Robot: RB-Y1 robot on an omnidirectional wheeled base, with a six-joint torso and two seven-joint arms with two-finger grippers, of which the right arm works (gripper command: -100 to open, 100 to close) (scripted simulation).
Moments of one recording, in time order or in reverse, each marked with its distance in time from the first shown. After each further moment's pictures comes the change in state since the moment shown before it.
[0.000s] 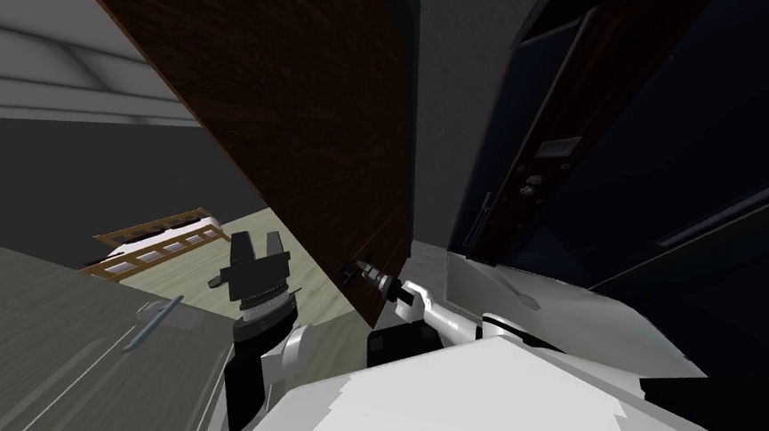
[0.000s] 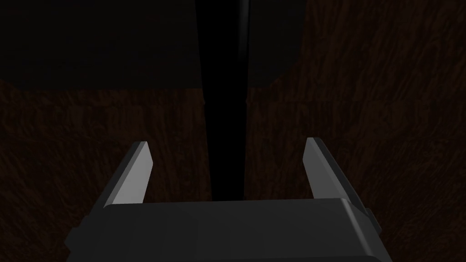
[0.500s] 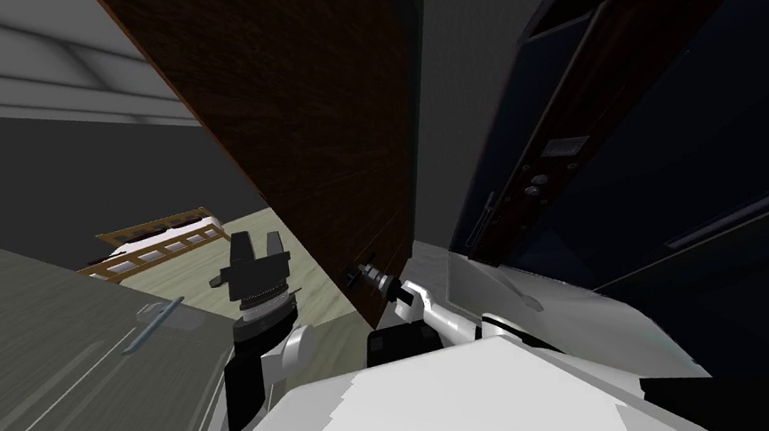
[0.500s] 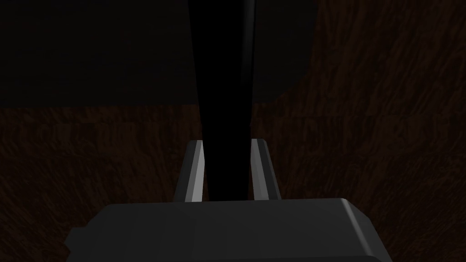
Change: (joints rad) arm -0.001 0.006 -0.004 0.006 0.000 -0.003 0.003
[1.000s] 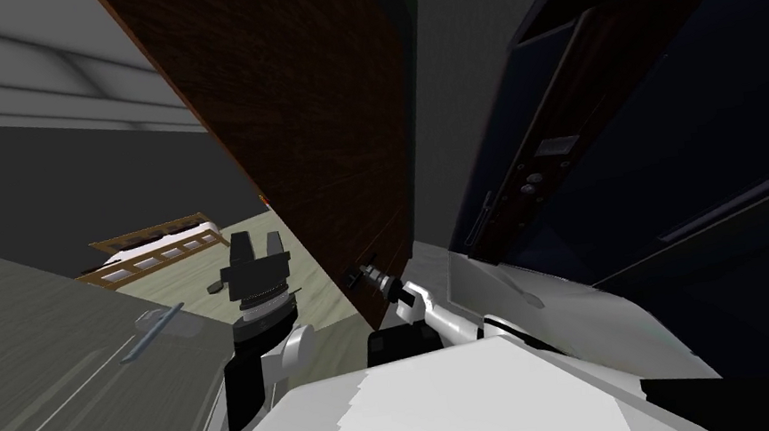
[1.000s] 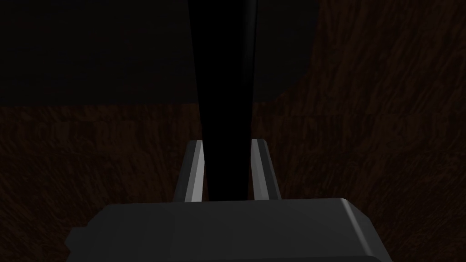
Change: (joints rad) arm 0.014 -0.007 -0.003 -0.002 0.011 0.002 -0.002
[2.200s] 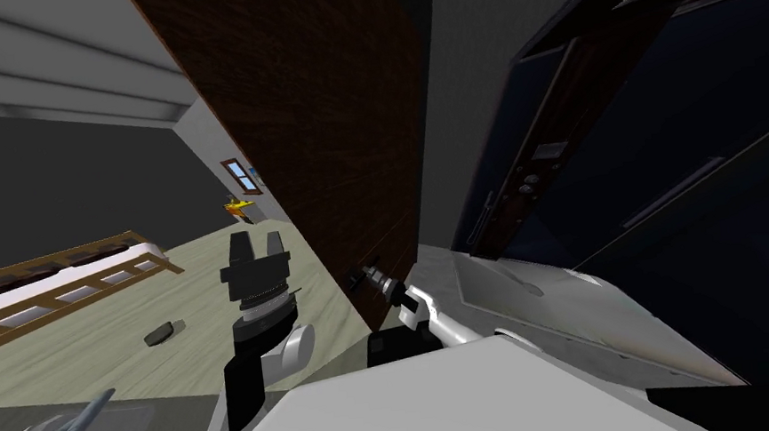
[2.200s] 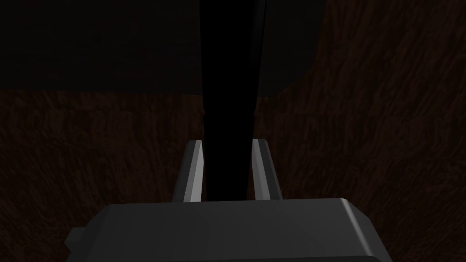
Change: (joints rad) arm 0.096 0.005 -0.058 -0.076 0.120 0.027 -0.022
